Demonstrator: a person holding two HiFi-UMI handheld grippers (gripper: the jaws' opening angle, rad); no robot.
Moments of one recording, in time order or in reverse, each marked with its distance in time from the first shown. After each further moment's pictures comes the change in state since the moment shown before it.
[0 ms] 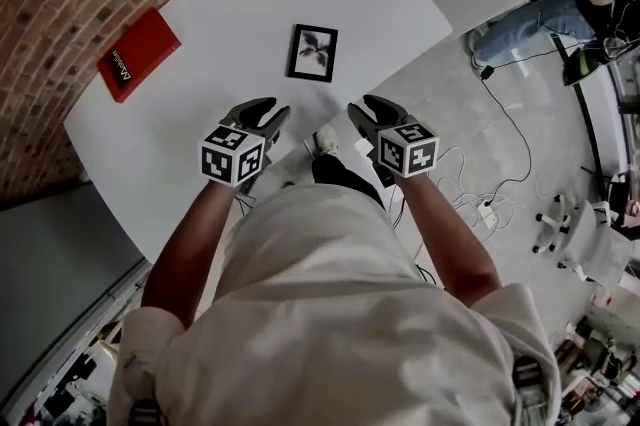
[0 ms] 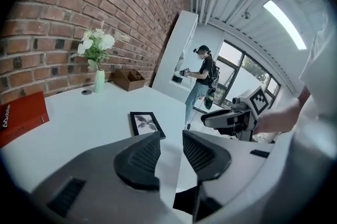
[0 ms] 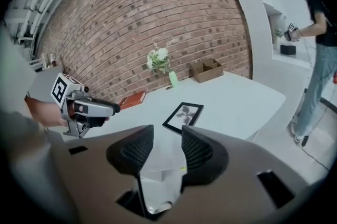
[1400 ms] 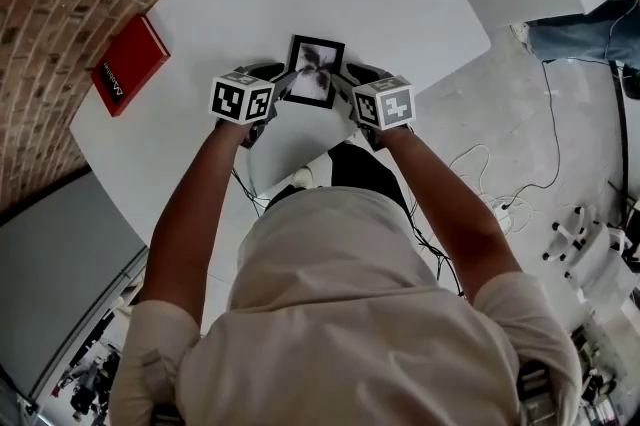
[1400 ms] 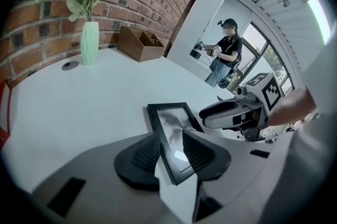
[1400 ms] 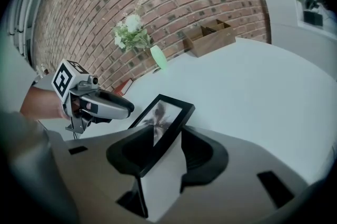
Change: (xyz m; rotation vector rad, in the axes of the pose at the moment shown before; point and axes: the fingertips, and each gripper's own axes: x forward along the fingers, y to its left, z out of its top) left arm 0.165 0.114 0.005 -0.114 0.312 0.059; right arm 0.165 -0.094 0.011 0.070 0.229 0.143
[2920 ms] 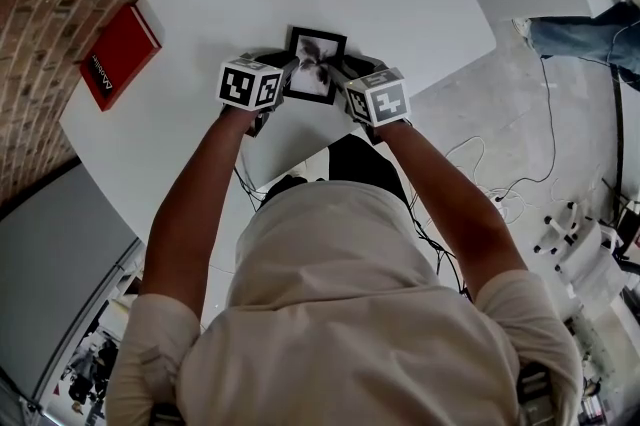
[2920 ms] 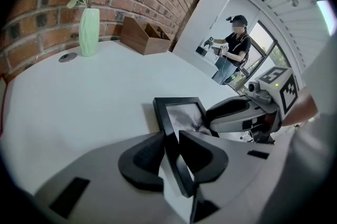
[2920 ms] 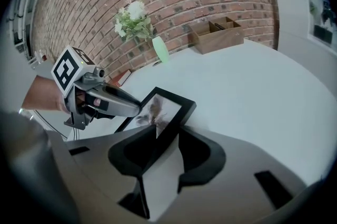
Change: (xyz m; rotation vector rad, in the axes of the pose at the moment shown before) left arm 0.032 0.014 0.000 -0.044 0.034 0.029; right arm 0.014 -0.004 0.002 -0.091 0.077 -0.038
